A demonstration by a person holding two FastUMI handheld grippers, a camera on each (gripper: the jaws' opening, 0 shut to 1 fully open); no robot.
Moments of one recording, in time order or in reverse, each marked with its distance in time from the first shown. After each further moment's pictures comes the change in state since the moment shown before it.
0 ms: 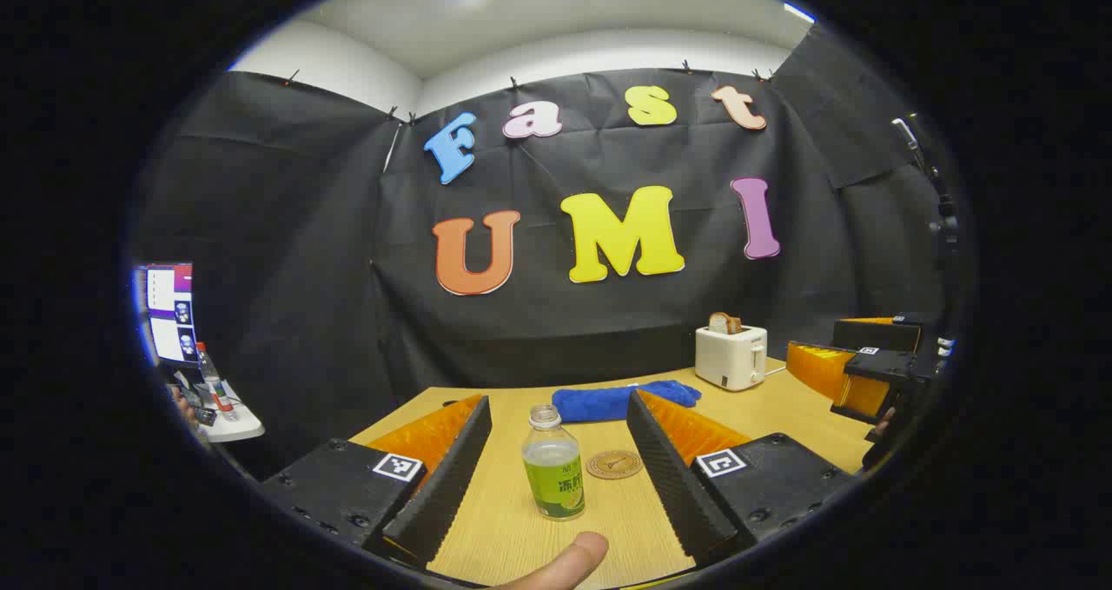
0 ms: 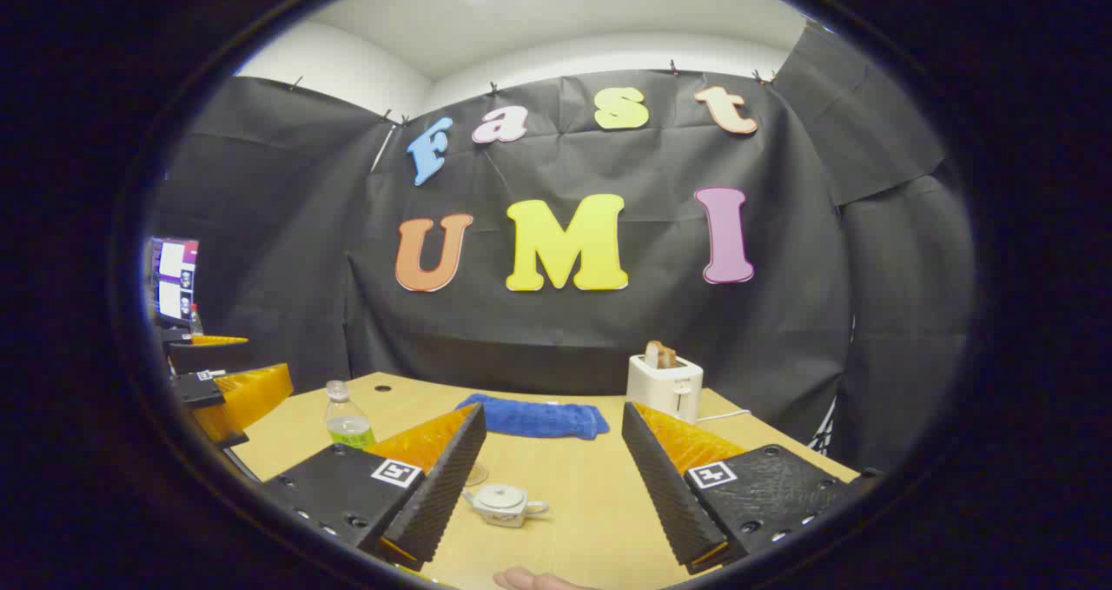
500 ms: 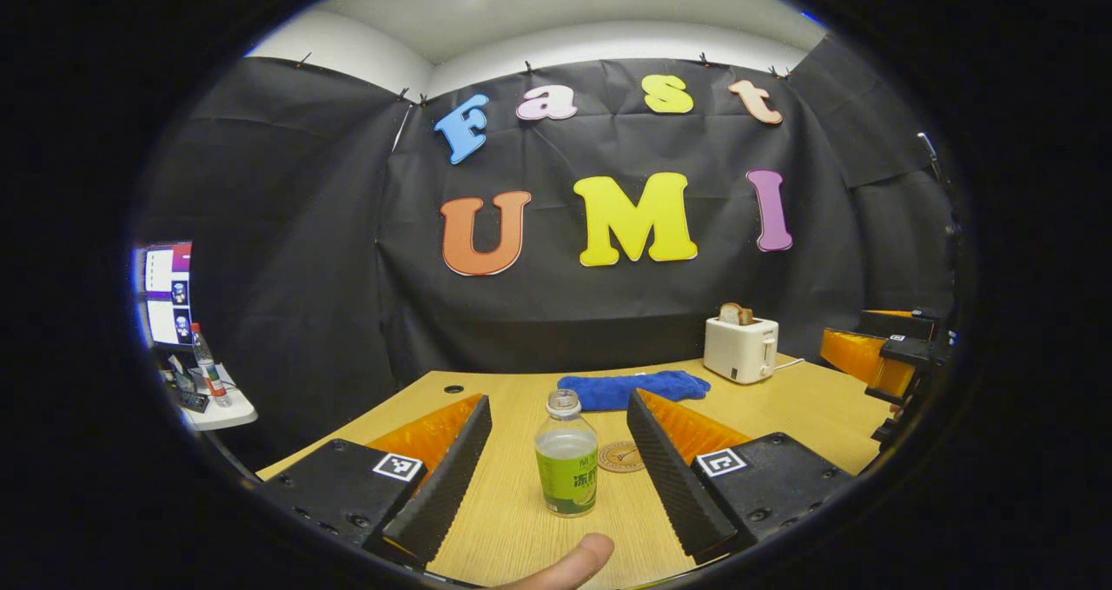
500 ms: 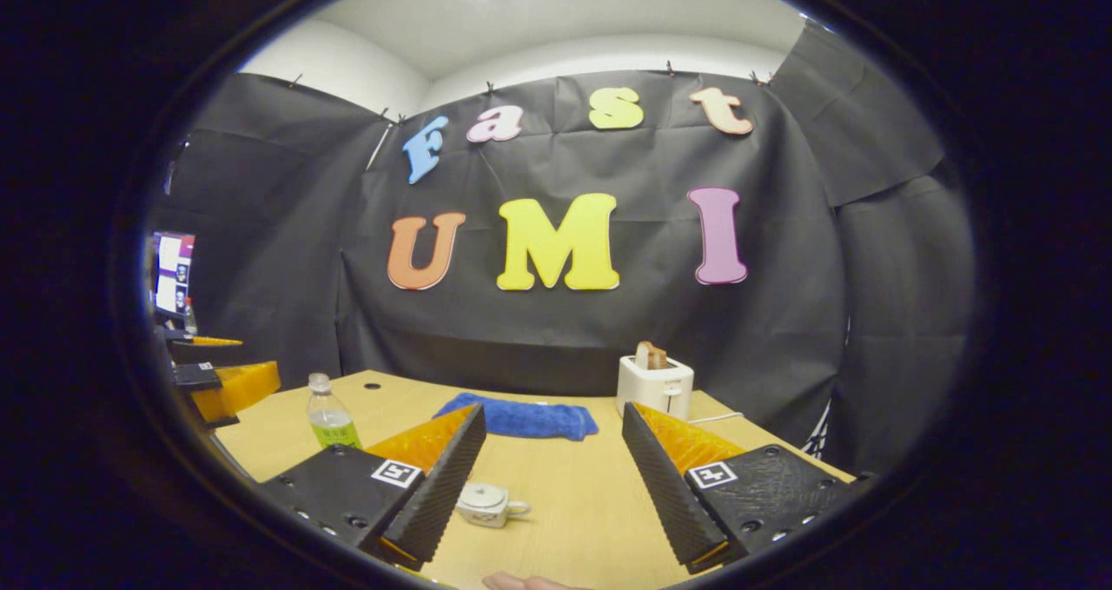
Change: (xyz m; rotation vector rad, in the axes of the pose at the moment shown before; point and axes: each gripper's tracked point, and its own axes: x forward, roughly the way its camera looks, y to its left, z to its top) left arm 0.014 0.028 -0.023 -0.034 0.044 0.039; right arm 0.009 -0.012 -0.011 -0.005 0.009 0.010
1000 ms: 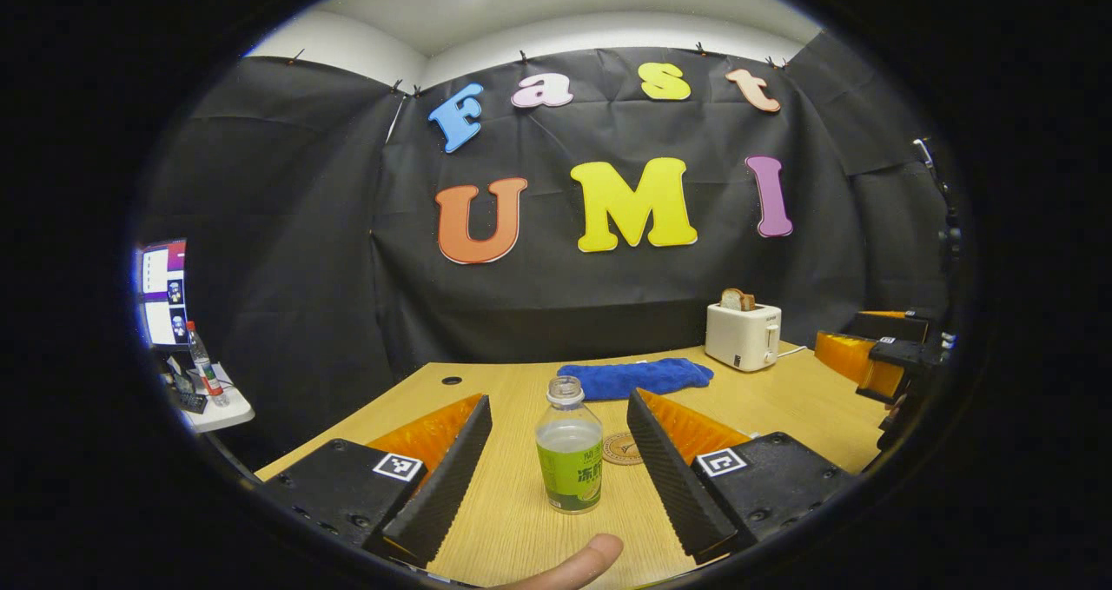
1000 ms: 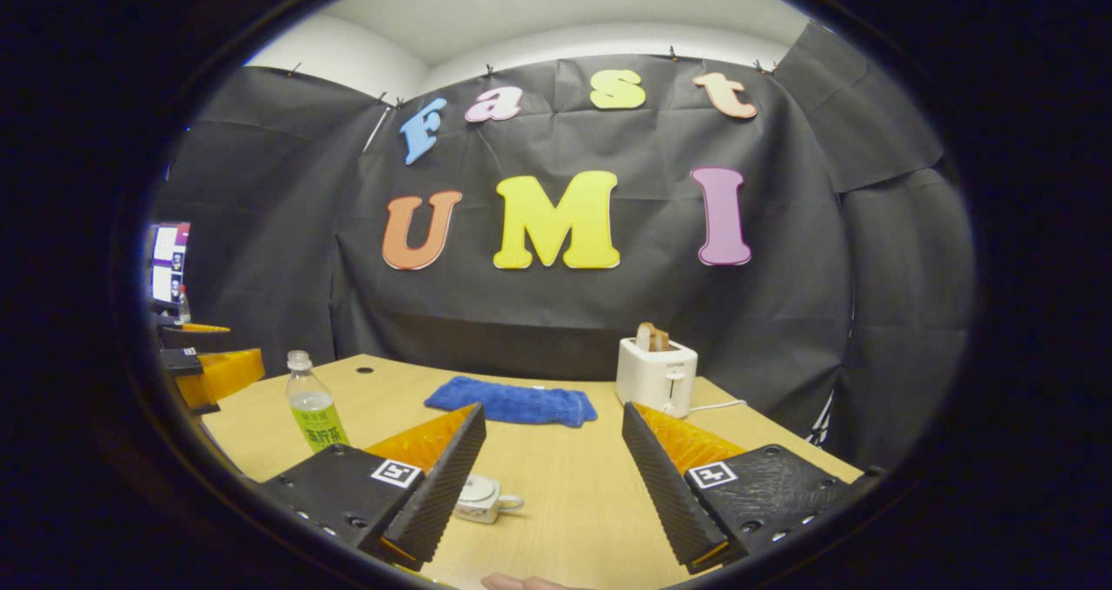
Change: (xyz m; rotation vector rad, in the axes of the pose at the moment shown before) left arm 0.009 0.000 -0.011 0.008 0.021 -0.015; right arm 0.027 0.002 -0.032 -0.006 0.064 -0.002
